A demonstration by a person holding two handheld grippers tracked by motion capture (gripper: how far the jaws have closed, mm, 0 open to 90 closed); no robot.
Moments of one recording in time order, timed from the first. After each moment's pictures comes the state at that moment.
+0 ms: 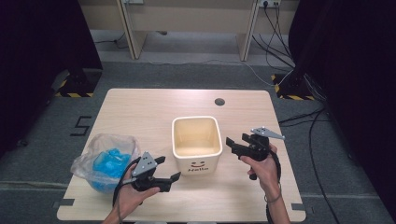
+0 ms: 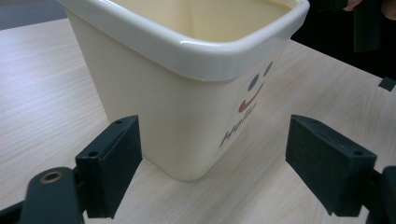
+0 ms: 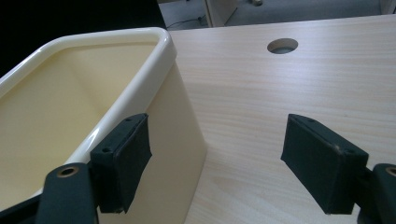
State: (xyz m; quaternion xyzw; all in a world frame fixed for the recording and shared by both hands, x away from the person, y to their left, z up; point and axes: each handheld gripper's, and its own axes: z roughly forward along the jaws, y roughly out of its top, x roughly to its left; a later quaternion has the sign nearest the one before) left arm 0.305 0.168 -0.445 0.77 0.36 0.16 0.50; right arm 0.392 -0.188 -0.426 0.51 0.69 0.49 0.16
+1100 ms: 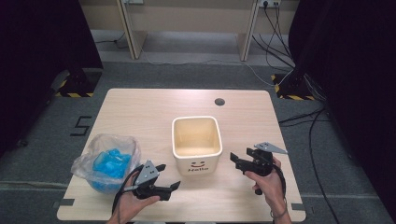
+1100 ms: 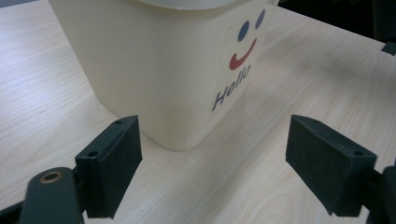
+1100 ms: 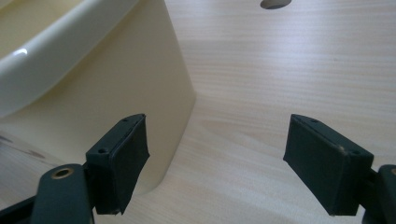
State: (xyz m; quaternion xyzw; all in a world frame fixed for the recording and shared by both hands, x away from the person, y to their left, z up) left arm 0.293 0.168 -0.467 0.80 0.34 0.15 0.48; right arm 0.362 -0.203 -0.457 0.52 0.71 0.46 0.15
